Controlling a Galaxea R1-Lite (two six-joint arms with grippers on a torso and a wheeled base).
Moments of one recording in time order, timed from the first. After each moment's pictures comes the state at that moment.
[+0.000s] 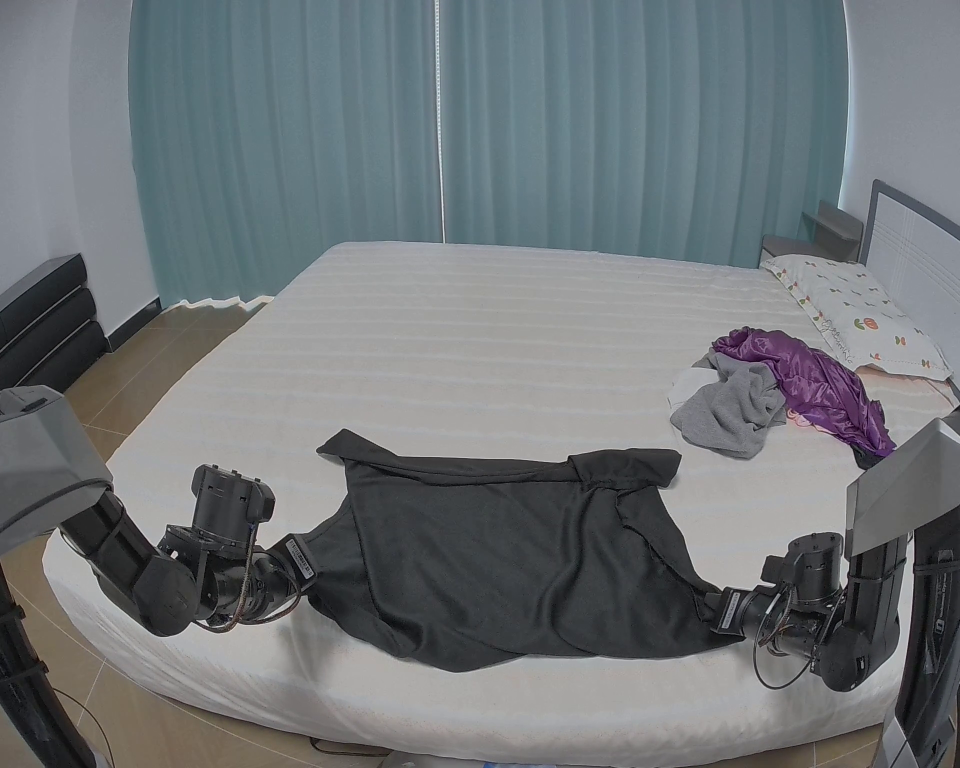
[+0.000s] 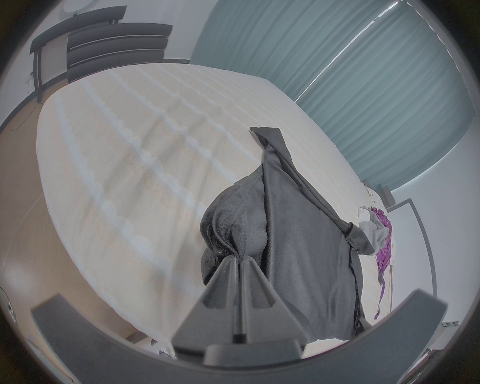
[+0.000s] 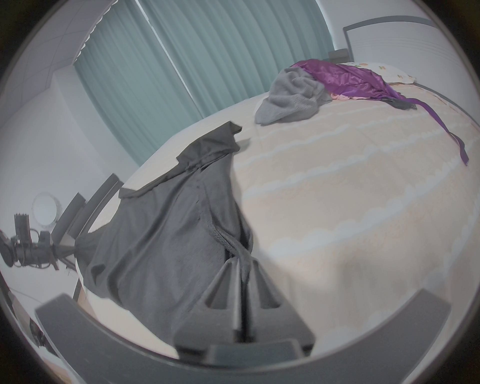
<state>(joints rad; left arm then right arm) -0.29 1.97 -0.56 -0.61 0.05 -0.86 0.23 2.34 -0.15 -1.55 0.02 0.45</state>
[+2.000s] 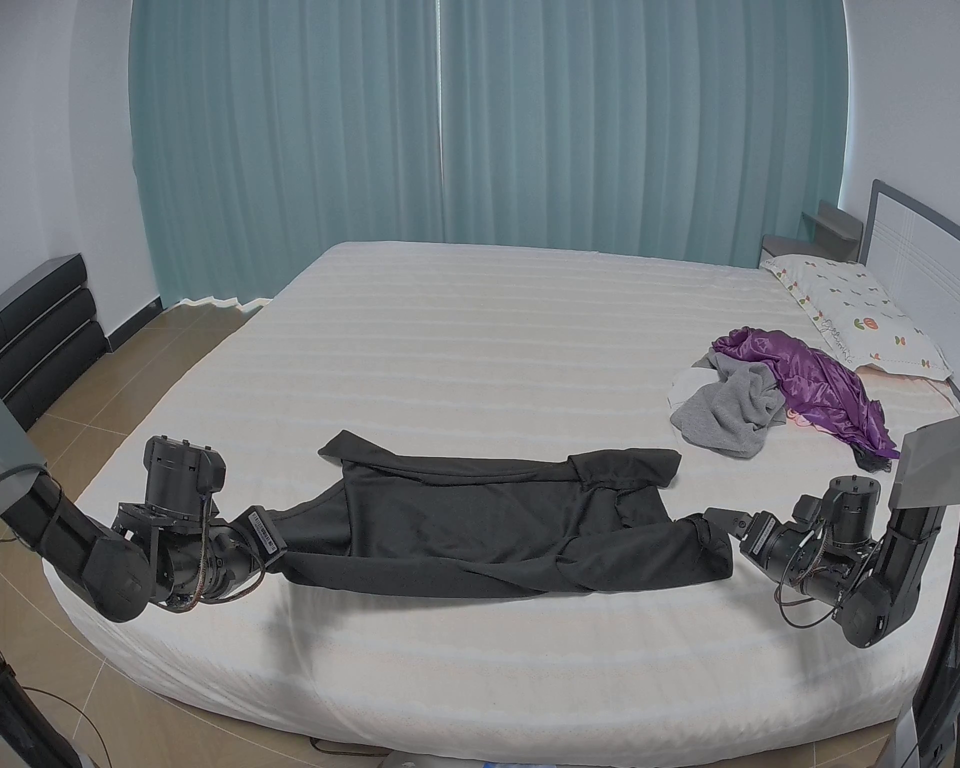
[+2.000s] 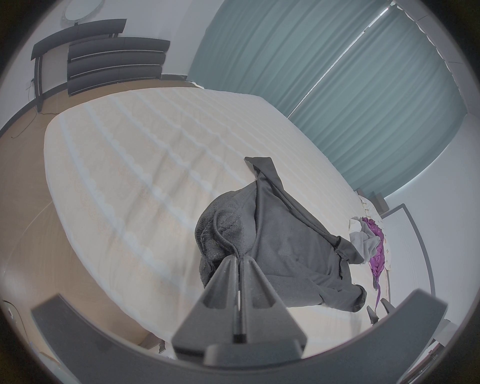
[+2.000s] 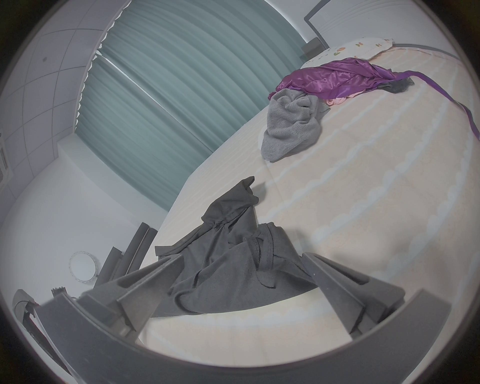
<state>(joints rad) -0.22 1.82 -0.54 -0.55 0.05 -0.79 0.09 2.18 -0.29 -1.46 0.22 0.69</state>
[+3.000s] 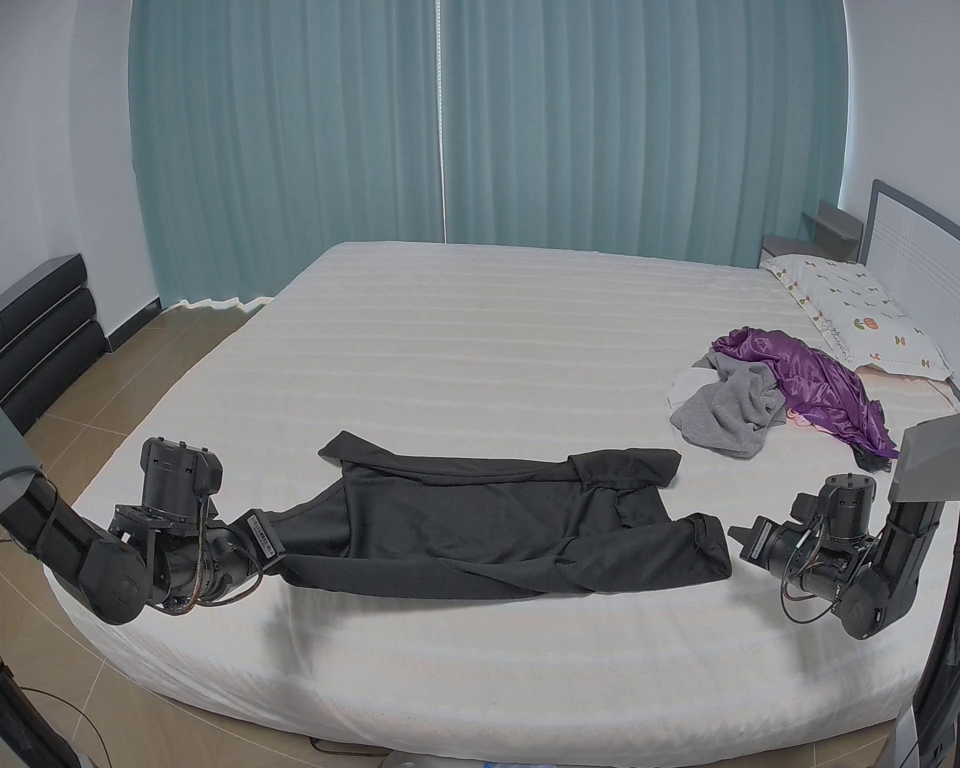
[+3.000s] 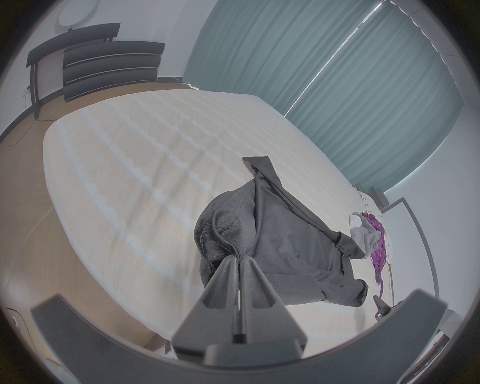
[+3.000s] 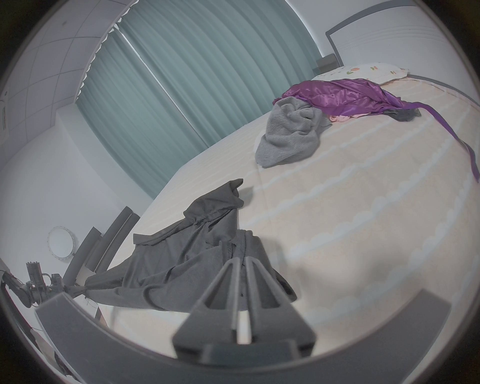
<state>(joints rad) -0.22 1.81 -0.53 -0.55 0.04 -0.75 0.07 2.20 -0.34 -1.38 0.18 0.51</state>
